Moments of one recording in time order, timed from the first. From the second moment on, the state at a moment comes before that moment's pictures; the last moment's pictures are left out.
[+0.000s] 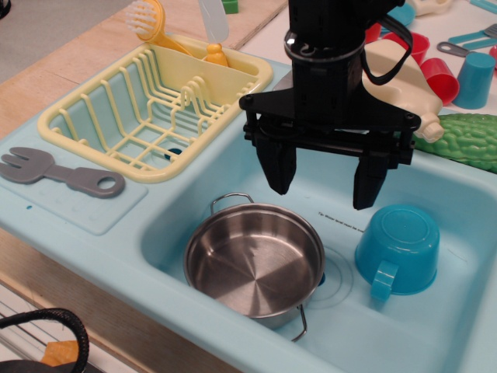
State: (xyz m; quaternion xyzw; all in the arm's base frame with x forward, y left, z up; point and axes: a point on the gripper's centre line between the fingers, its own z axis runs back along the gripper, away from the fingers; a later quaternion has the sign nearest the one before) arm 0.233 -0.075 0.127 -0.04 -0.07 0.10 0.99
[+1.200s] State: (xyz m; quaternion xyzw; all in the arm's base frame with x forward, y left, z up) arm 0.208 -0.082 0.083 -0.04 -0.06 0.22 0.97
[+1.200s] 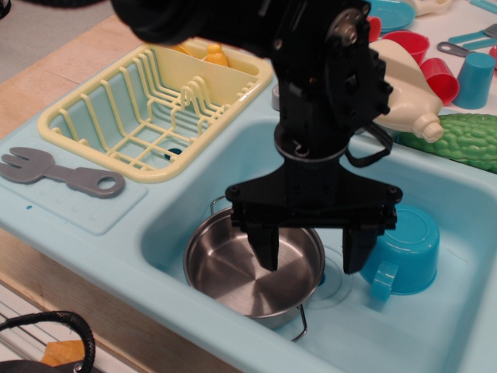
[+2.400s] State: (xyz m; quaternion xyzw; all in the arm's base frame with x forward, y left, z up) arm 0.212 -0.079 0.074 -0.05 -0.02 0.16 0.99
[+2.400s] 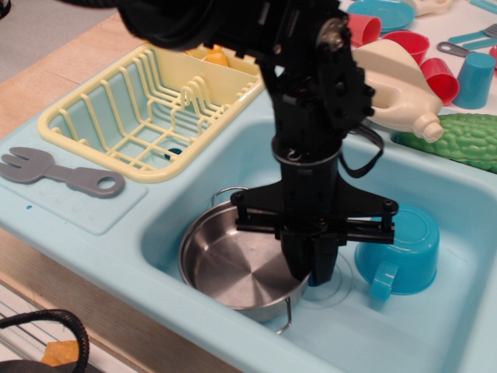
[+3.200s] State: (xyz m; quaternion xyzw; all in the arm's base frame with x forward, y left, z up) arm 0.236 -0.075 0.142 0.06 -0.05 0.11 0.99
